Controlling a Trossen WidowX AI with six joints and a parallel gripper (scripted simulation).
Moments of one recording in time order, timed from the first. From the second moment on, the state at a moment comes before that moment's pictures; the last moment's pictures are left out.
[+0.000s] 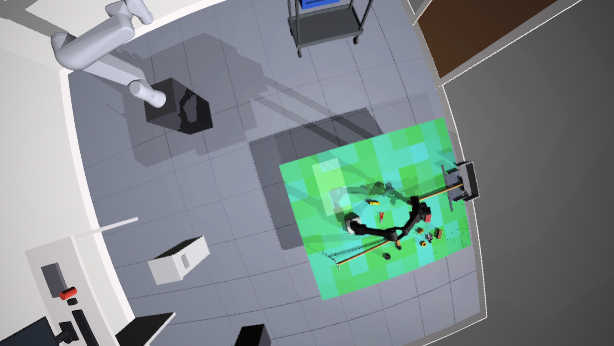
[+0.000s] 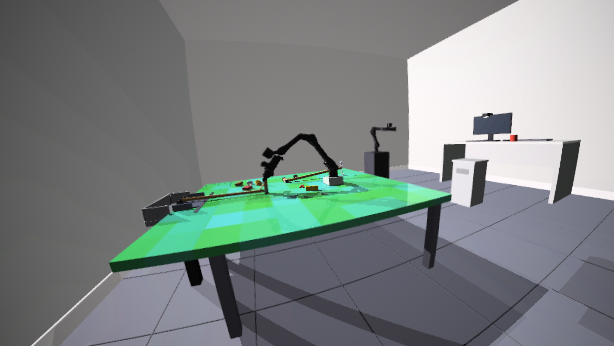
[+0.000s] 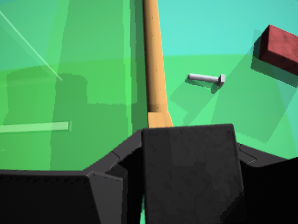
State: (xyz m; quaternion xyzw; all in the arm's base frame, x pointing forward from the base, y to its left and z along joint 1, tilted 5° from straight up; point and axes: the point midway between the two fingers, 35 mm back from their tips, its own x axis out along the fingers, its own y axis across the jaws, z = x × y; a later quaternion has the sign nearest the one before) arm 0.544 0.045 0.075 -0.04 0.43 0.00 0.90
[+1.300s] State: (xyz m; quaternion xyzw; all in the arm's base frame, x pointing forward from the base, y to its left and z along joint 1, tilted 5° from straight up) arm 0.509 0.046 0.078 -0.05 0.43 0.00 0.90
